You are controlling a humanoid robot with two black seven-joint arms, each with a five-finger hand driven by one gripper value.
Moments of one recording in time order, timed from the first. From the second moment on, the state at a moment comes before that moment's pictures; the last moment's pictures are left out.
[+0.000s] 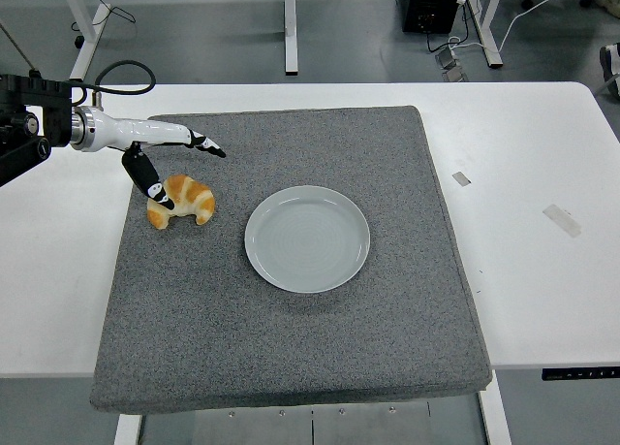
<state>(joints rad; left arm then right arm) -1.37 0.41 0.47 -0.63 0.97 -0.29 -0.61 -0.10 0.00 0.09 0.14 -0.13 0.00 0.25</state>
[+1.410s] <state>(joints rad) -1.33 0.39 0.51 -0.63 1.04 -0.14 -0.61 -0.10 0.00 0.09 0.14 -0.13 0.00 0.25</state>
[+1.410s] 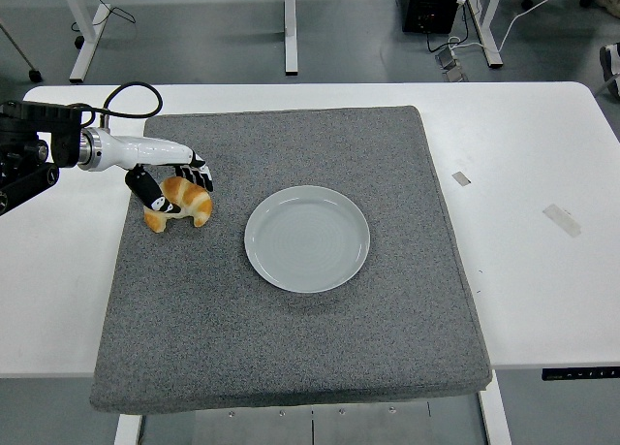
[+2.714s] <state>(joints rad) -1.50 0.44 0.45 -0.63 1.01 -0.16 -0.61 -0.10 0.00 0.09 0.14 -0.13 0.00 0.25</state>
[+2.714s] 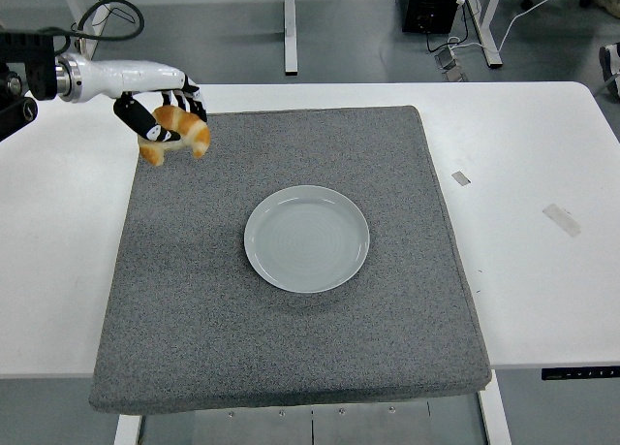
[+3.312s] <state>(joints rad) -1.70 0.37 0.40 -0.63 0.94 -0.24 -0.61 -0.10 0.00 0.09 0.14 -0.13 0.00 0.25</state>
